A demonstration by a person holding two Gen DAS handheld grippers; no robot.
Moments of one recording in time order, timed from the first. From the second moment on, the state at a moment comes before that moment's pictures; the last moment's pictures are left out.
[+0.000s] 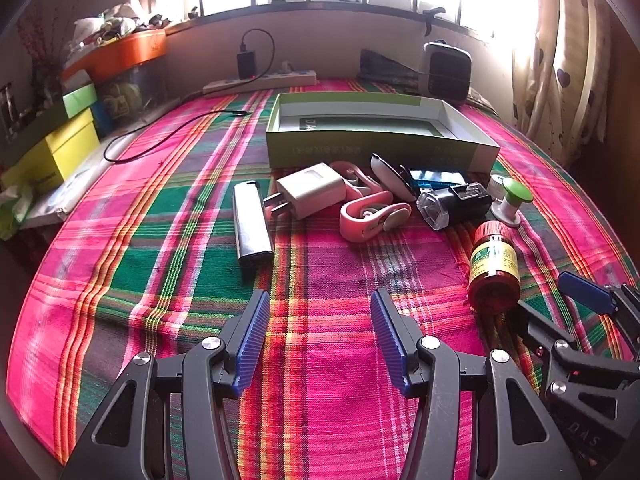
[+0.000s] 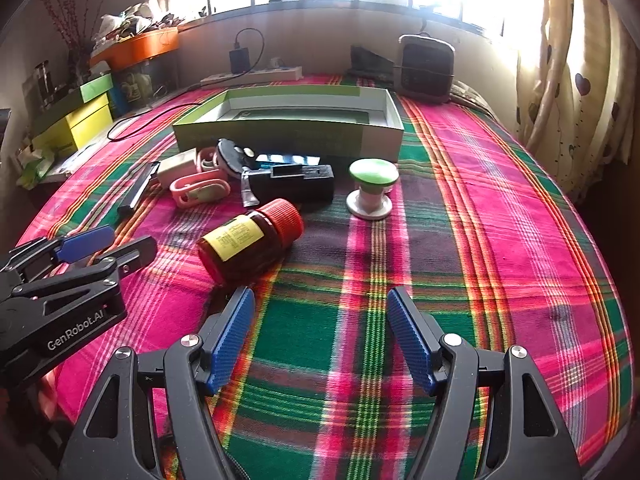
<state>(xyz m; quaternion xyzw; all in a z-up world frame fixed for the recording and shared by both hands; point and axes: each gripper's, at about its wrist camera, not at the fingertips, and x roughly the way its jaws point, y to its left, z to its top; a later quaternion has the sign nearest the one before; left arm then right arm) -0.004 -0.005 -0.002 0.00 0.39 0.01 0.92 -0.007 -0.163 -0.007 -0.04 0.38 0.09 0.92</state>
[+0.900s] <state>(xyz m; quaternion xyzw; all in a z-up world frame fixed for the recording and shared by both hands) -0.007 0.018 0.002 -0.03 0.40 -0.03 0.92 0.015 -0.135 0.006 0.01 0.39 0.16 0.91</state>
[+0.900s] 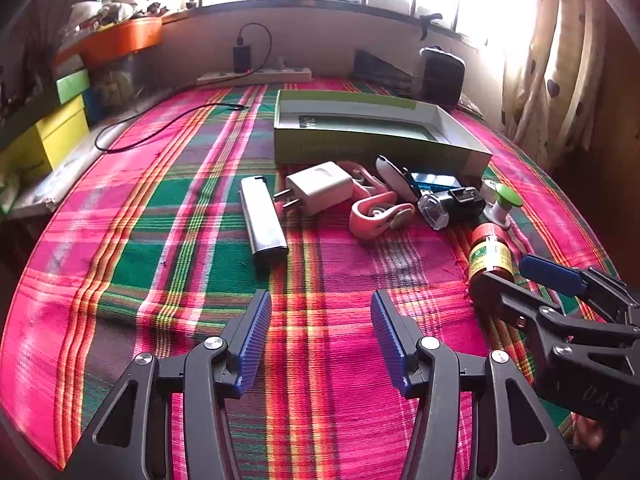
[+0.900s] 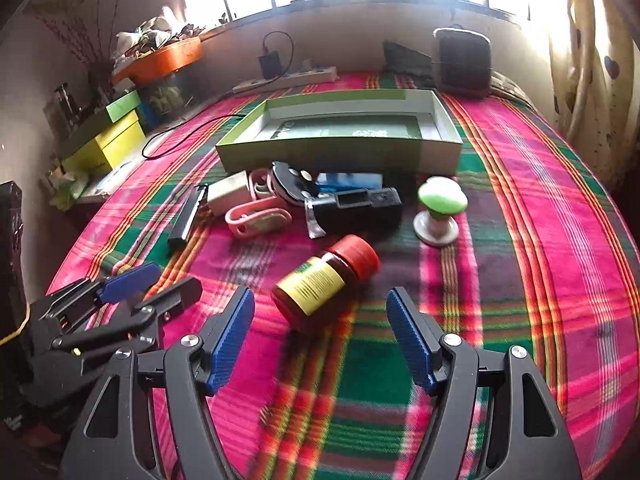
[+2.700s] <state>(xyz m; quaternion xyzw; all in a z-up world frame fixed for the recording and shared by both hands) 0.081 0.074 0.005 -0.01 0.43 0.04 0.90 0.037 -0.169 -0.003 -0.05 0.40 0.12 0.91</state>
